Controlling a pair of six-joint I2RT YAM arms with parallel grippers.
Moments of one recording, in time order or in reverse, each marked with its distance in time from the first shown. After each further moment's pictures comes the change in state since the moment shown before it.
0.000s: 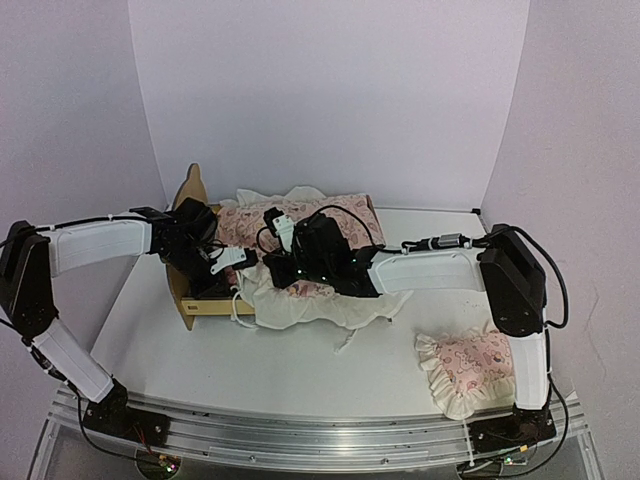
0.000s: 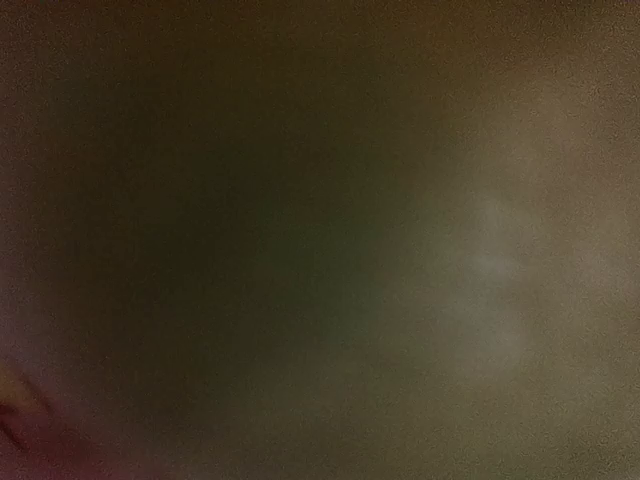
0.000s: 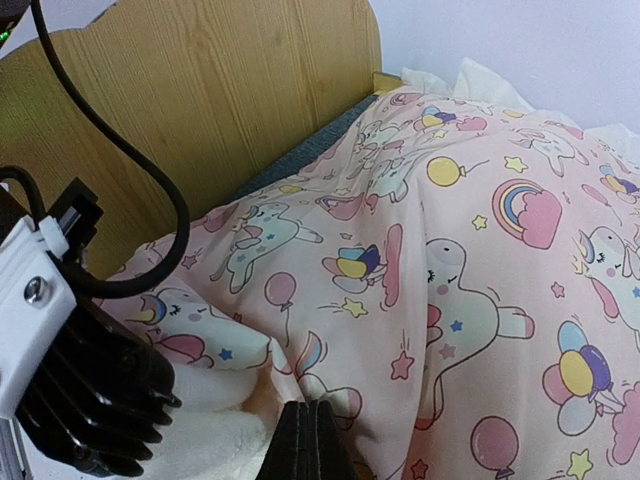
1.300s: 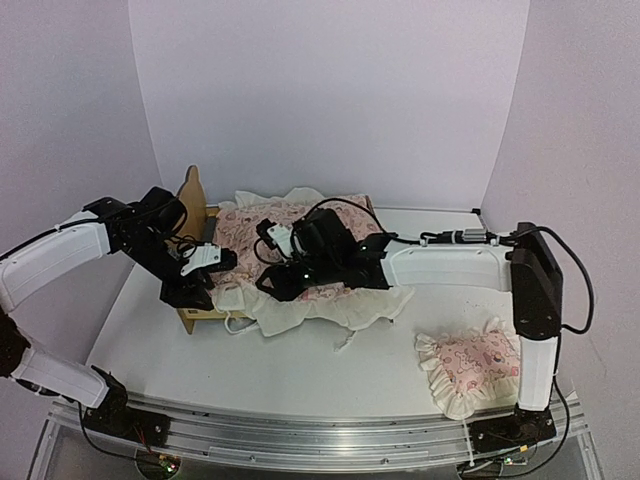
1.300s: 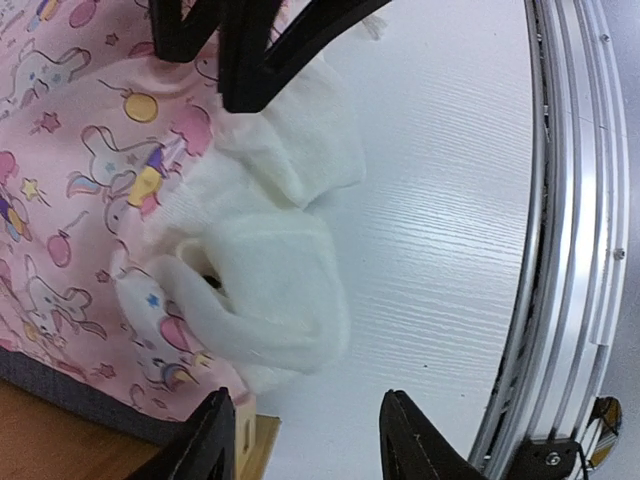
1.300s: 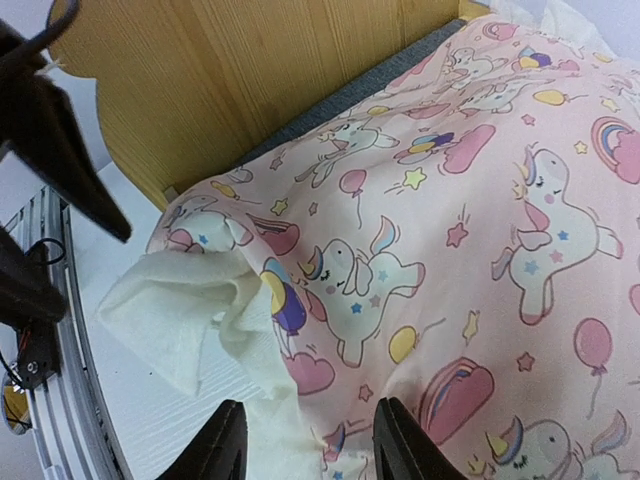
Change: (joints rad) left arm 0.009 -0.266 0.006 -0.283 0.142 0.171; right arm 0.035 -0.090 0.025 -0.307 -0.182 -0.003
